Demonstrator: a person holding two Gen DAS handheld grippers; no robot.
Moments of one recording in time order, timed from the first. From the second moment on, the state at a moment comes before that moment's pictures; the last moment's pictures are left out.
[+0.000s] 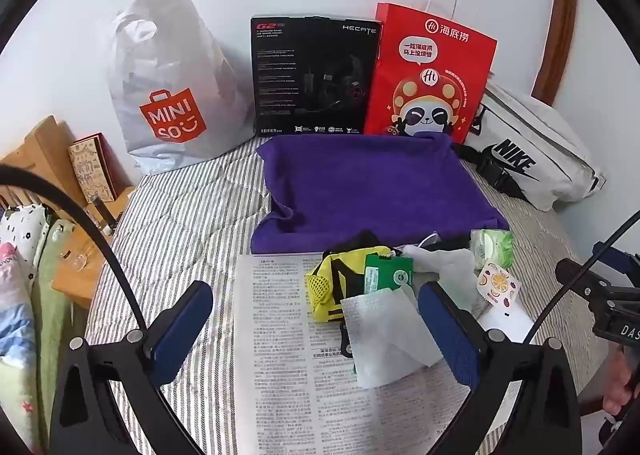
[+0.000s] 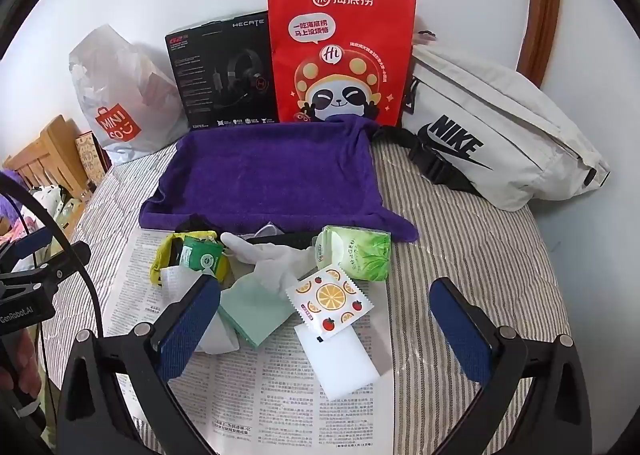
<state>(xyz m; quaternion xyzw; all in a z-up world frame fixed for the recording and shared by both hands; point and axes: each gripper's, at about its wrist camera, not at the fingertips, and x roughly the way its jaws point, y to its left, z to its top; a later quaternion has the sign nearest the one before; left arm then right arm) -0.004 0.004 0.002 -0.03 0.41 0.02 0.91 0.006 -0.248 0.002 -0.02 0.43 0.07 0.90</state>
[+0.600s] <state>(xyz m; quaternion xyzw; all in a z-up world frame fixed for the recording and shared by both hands) -0.005 0.000 0.001 -0.02 0.41 0.02 0.91 0.004 -0.248 0.002 -0.02 0.43 0.07 0.90</state>
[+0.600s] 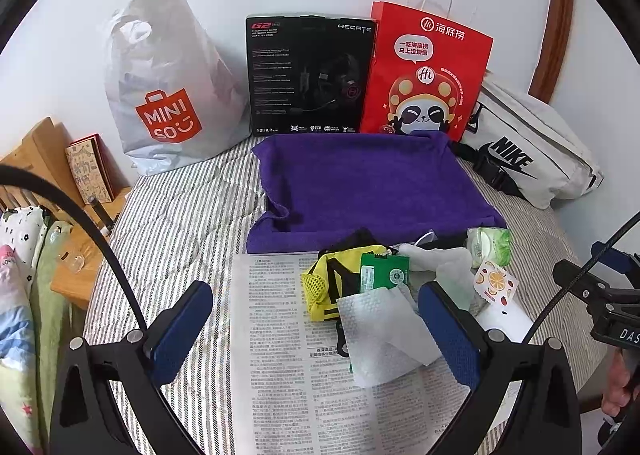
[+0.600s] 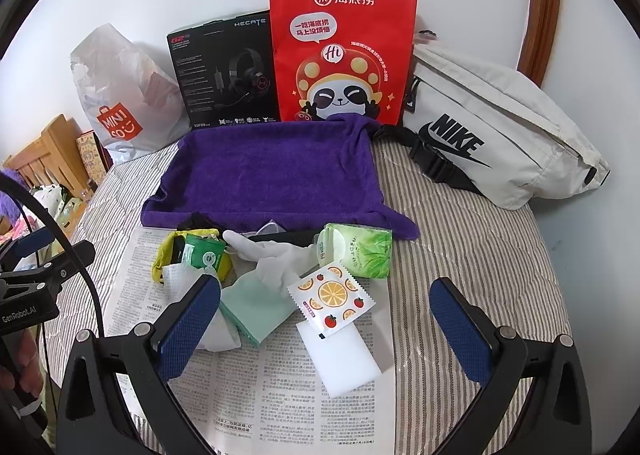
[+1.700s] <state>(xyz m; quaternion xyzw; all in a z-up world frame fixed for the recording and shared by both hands) -0.007 -0.001 0.004 -0.02 0.41 0.02 0.91 -0.001 -0.252 0.009 -0.02 0.42 0.06 0.91</state>
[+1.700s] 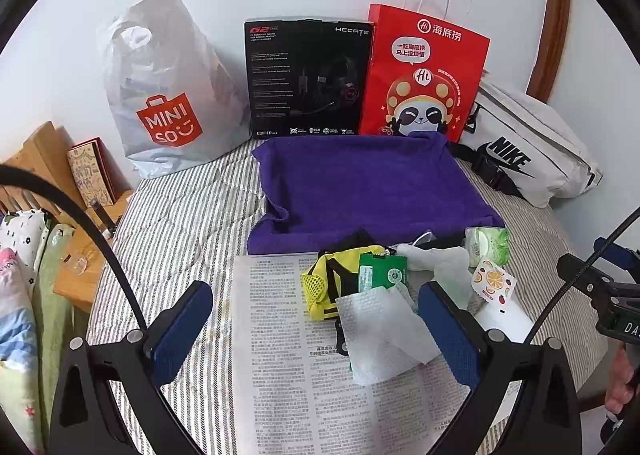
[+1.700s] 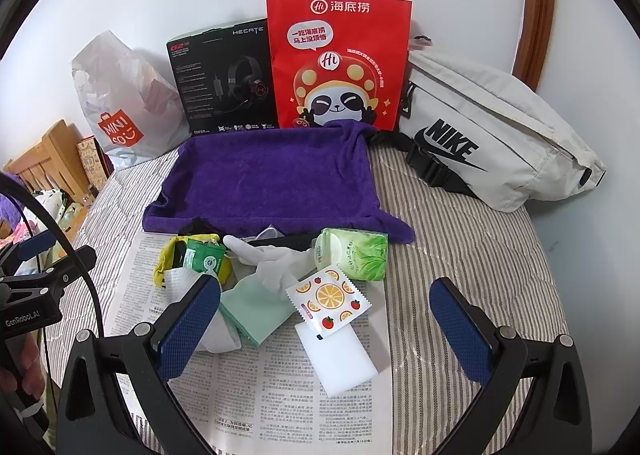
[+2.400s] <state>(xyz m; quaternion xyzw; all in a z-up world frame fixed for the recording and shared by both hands) -0.009 -0.003 0.005 -0.02 0.41 0.01 0.91 -0.001 -0.253 0.010 -0.02 0.42 0.07 0.91</state>
